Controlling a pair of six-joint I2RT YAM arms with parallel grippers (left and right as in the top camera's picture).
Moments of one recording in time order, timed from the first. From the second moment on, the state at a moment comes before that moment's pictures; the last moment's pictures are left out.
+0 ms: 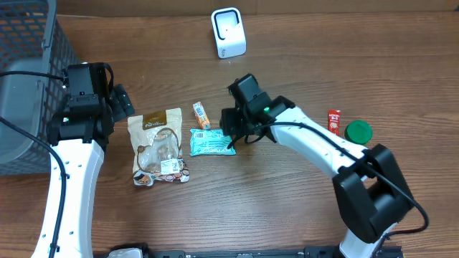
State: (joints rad) left arm 0.07 1.36 1.21 -0.80 -0.35 -0.31; right arm 0.63 1.89 1.29 -0.53 -0.15 0.51
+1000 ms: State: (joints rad) left arm 0.07 1.36 1.21 -0.80 -0.35 -0.31; right arm 0.65 1.57 1.32 -0.65 -0.19 0.25
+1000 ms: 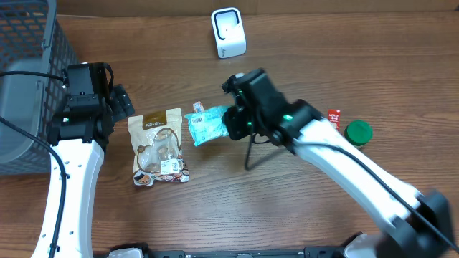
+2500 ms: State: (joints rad) left arm 0.07 1.36 1.21 -0.80 -0.35 -0.31; right arm 0.49 1.68 1.67 -0.29 0.13 -0.12
